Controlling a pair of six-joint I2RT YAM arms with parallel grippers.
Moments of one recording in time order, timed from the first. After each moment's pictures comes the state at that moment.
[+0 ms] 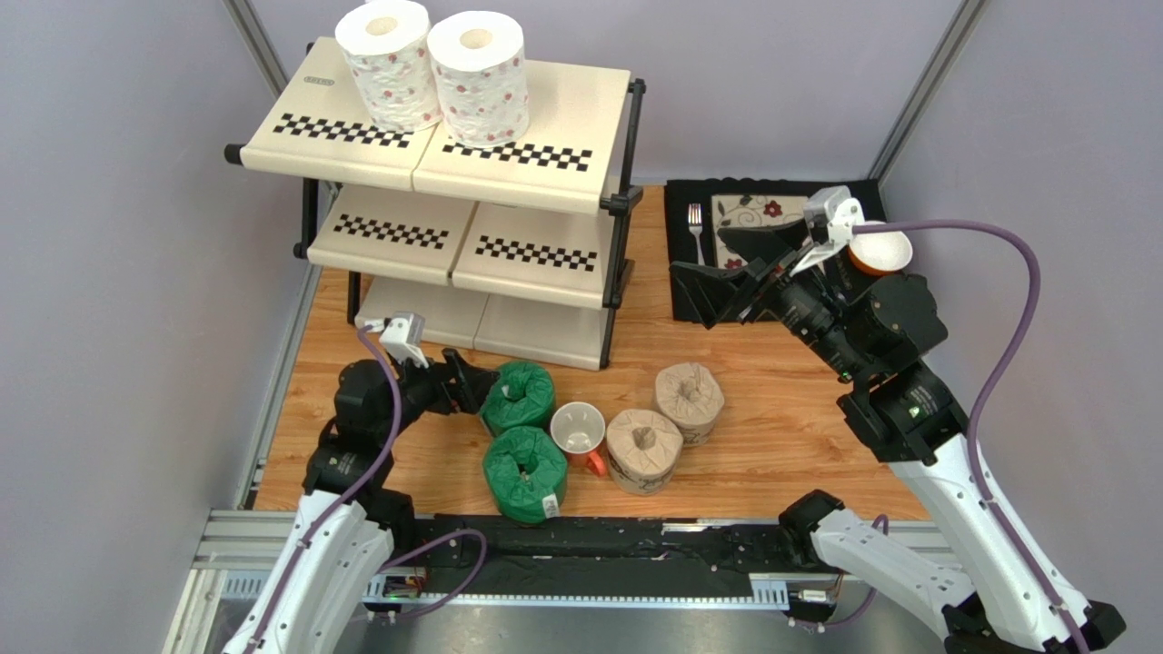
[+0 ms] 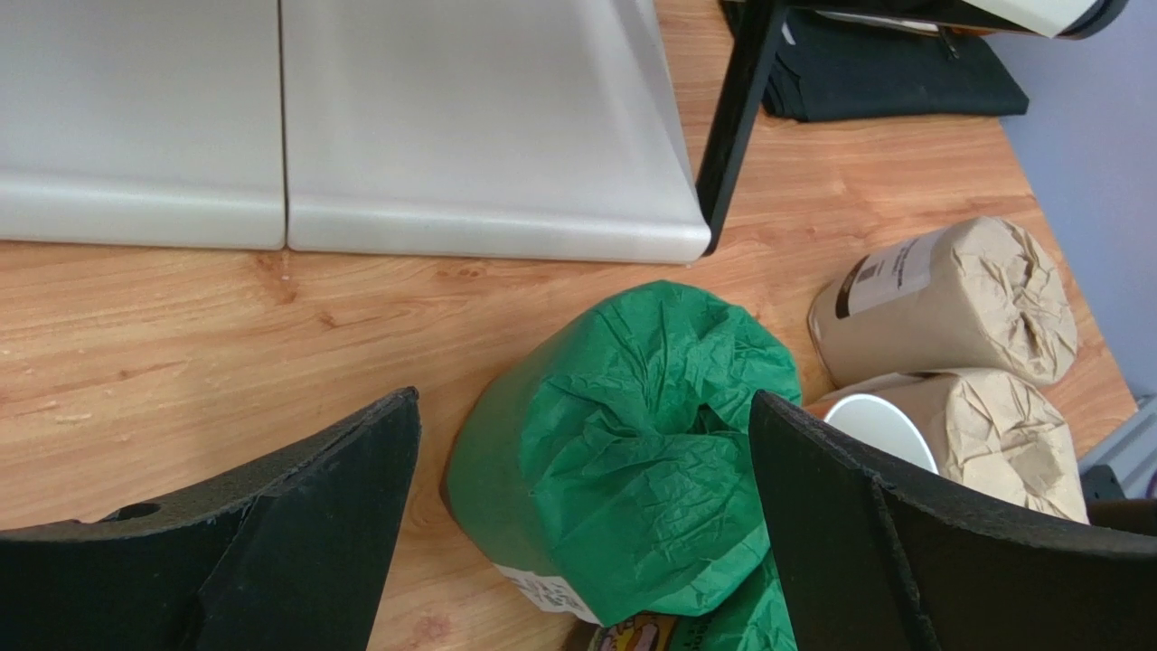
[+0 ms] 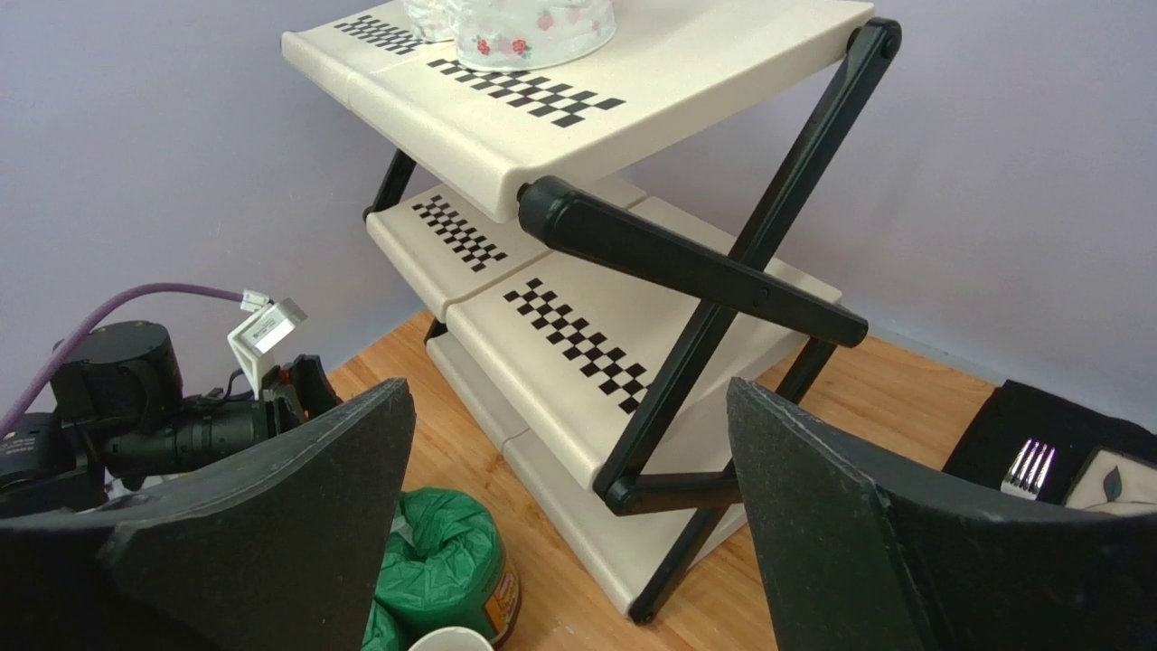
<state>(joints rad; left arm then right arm) -0.20 0.45 0.35 -0.22 0.34 -0.41 0.56 0.82 1.15 -0.16 -0.20 0.21</state>
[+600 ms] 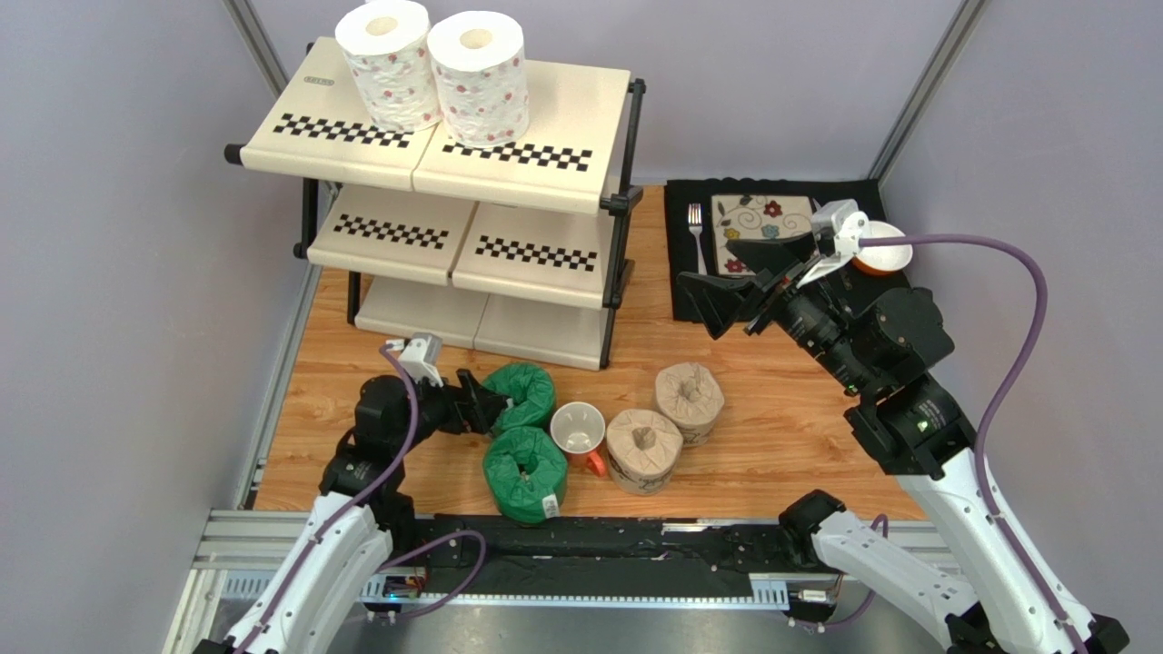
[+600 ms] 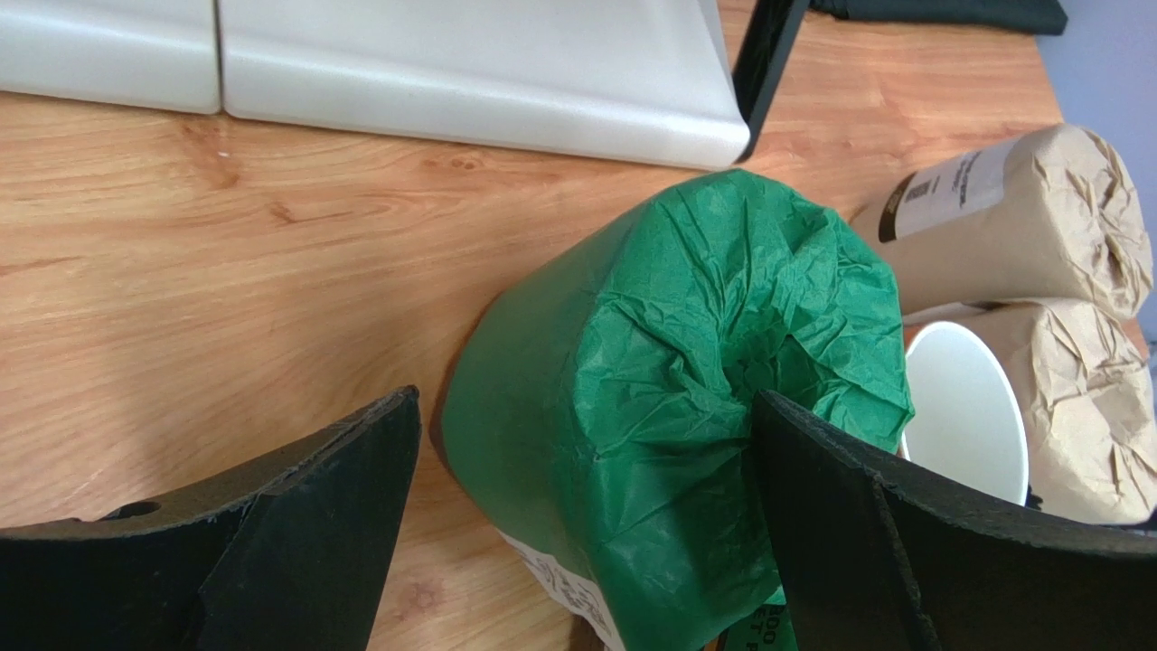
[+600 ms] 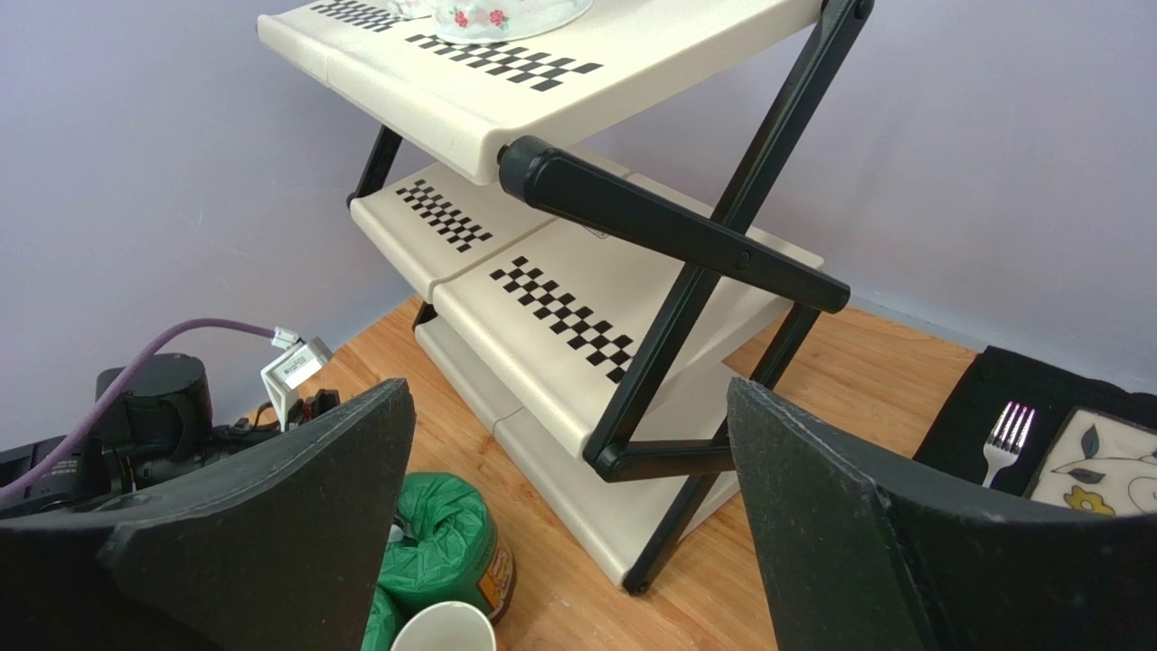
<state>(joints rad) -0.25 0.46 0.19 -0.13 0.34 -0.44 0.56 0.76 1.11 -0.20 -0.16 0.21</state>
